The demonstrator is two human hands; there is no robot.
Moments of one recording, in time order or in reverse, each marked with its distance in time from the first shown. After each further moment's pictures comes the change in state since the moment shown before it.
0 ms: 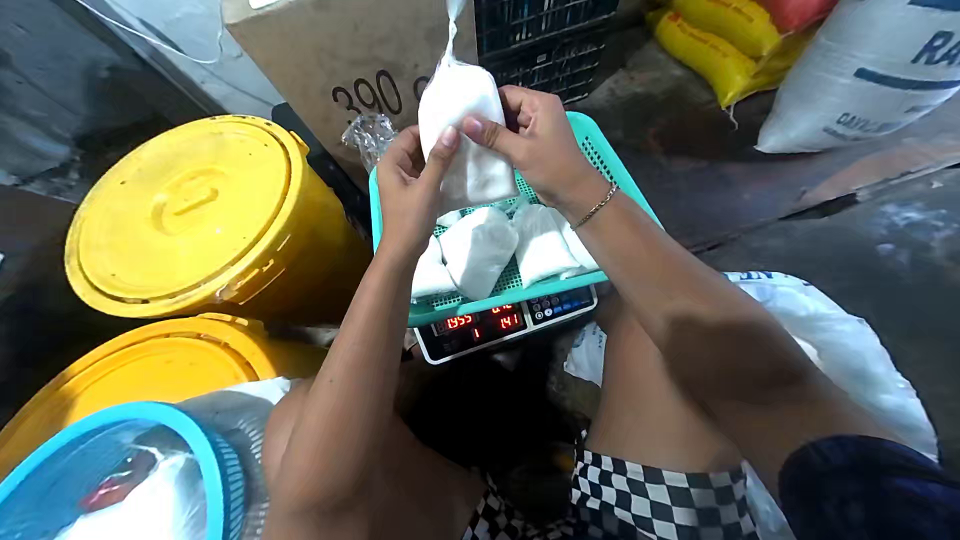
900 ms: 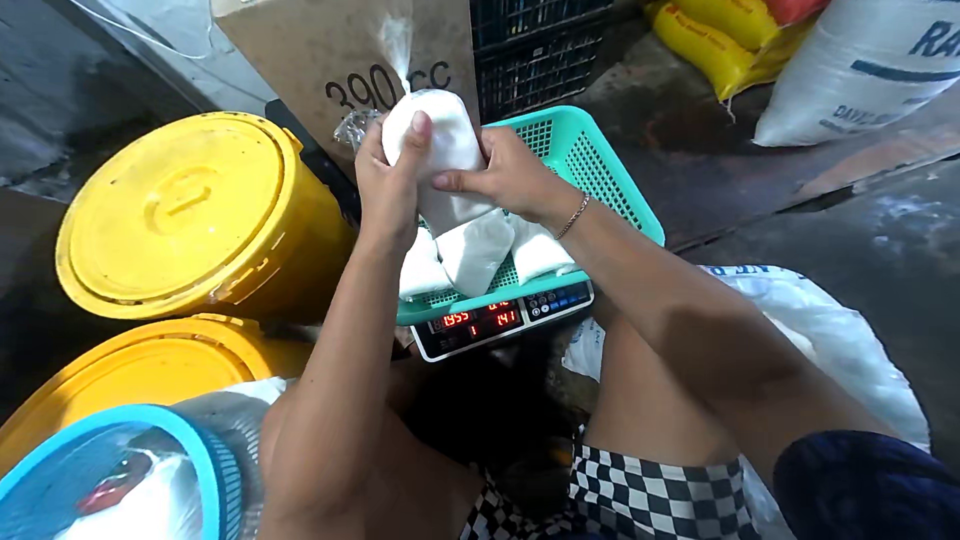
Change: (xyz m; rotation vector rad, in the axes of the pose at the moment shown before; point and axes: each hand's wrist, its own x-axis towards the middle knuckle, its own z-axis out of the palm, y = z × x) left_hand 0.000 0.013 -0.003 -0.105 0.080 -0.143; right_hand -0.010 0.007 0.015 0.004 -0.227 0.196
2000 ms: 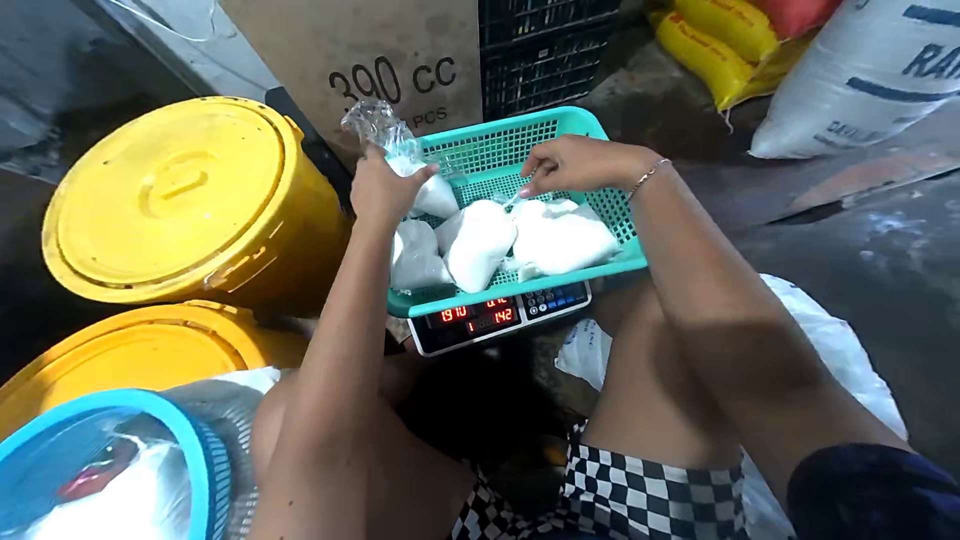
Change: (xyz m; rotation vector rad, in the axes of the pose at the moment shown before) left_hand 0.034 -0.044 -0.046 1.011 -0.004 -0.366; right_hand -0.005 0.024 -0.093 -0.739 -0.376 0.339
